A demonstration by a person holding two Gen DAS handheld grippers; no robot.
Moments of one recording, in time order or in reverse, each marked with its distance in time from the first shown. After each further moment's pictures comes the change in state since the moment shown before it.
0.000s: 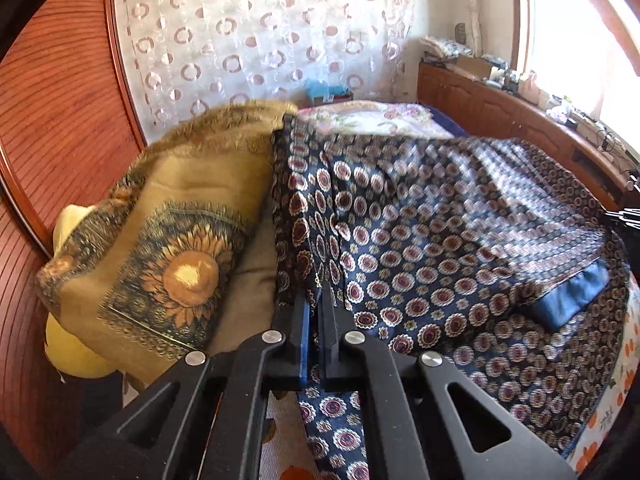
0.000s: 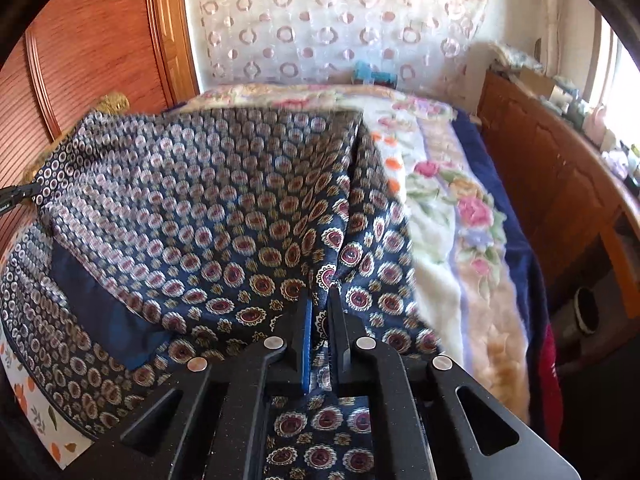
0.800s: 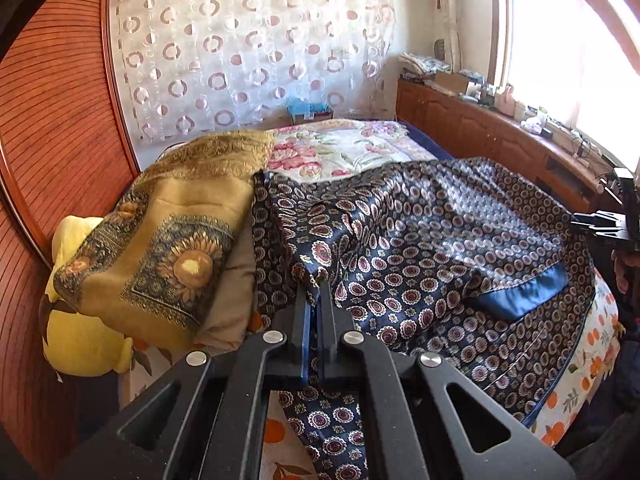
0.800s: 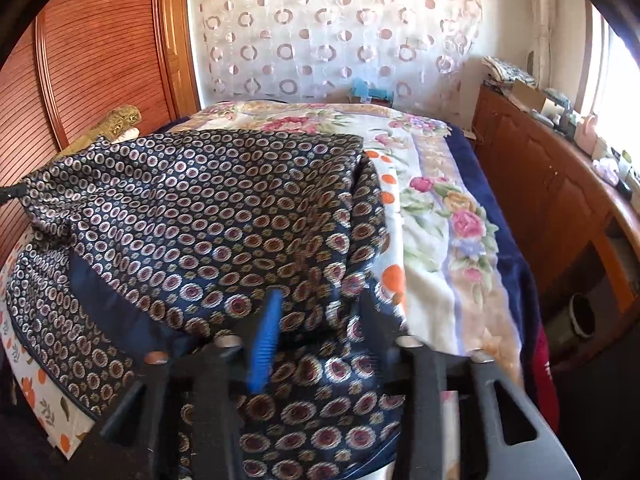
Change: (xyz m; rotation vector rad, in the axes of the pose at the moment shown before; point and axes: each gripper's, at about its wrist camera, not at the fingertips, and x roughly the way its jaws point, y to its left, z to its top) left arm -0.041 0.000 -0.004 0.008 -0.040 -0.061; right arm -0.030 0.020 -0.023 0.001 -0.044 -0.017
